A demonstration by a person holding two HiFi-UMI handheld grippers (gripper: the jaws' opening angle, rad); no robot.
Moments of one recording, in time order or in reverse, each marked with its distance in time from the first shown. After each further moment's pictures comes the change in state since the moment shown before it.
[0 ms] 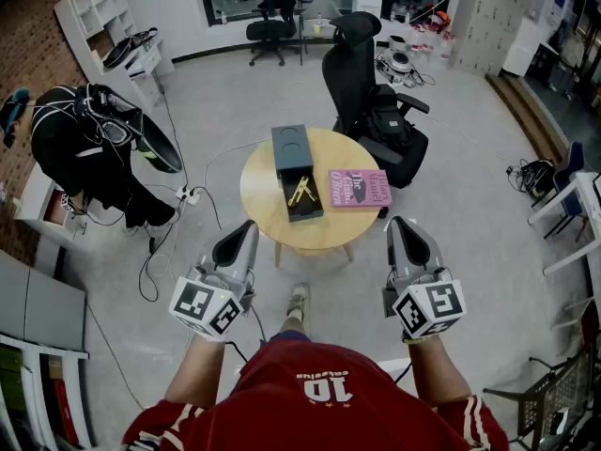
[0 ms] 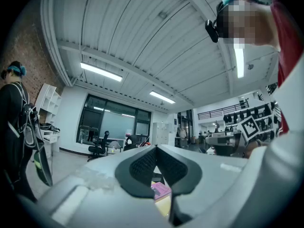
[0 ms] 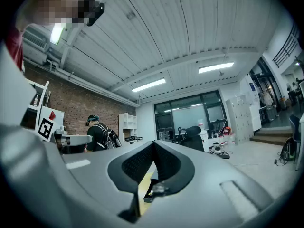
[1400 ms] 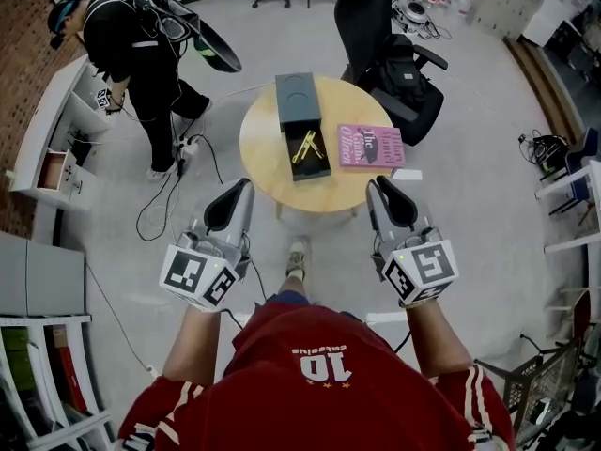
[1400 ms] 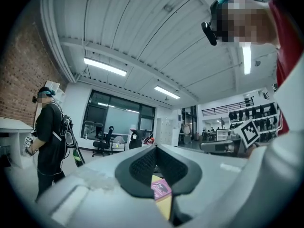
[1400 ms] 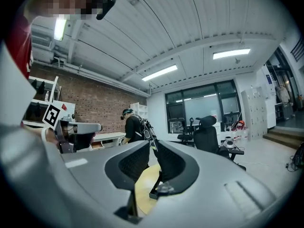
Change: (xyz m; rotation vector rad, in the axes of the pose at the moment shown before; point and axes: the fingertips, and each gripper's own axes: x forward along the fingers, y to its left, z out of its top) left arm 0.027 0.043 -0.019 -0.025 0.059 0.051; right arm 0.077 0.022 -0.051 -0.043 0.129 0.145
